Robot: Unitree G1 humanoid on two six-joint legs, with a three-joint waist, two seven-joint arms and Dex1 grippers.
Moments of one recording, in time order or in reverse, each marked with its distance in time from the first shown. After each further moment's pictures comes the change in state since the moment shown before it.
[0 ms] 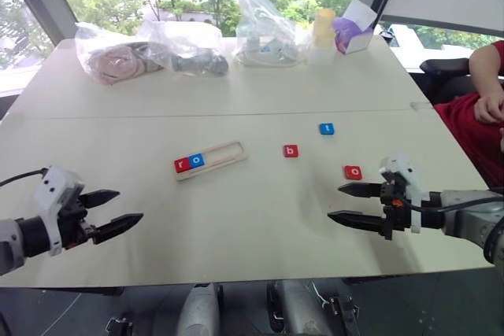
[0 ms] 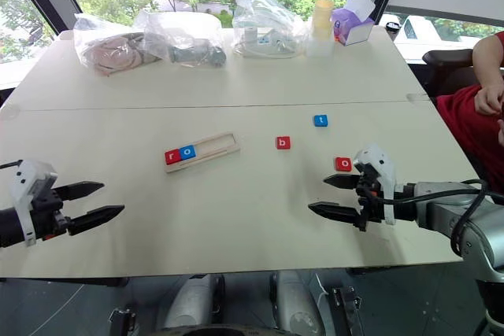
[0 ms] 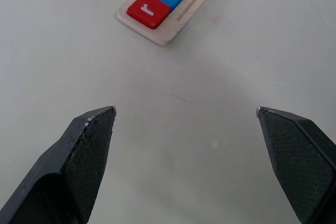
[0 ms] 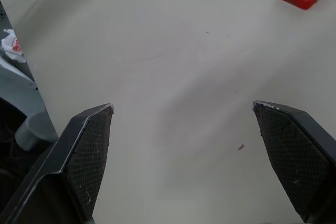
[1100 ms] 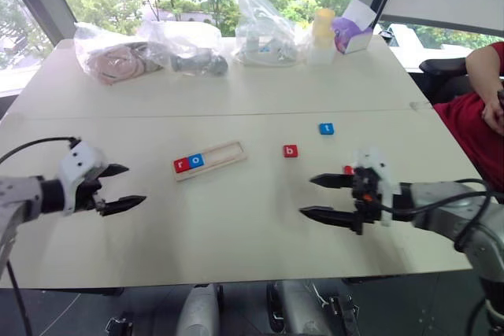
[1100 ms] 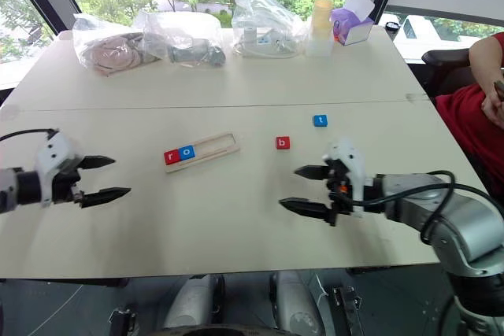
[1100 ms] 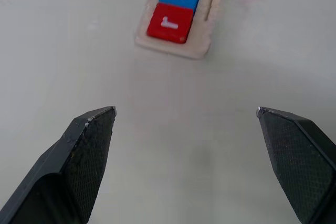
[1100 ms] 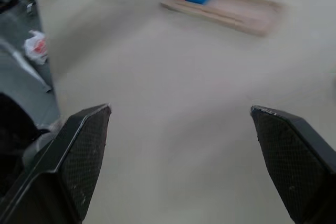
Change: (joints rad) left arm -0.474 0.127 -0.434 0.475 0.317 -0.424 -0.206; right arm -0.194 0.168 0.160 -0.149 0.042 0.048 -0.147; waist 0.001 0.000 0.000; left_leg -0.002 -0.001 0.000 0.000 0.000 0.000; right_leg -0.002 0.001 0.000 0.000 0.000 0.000
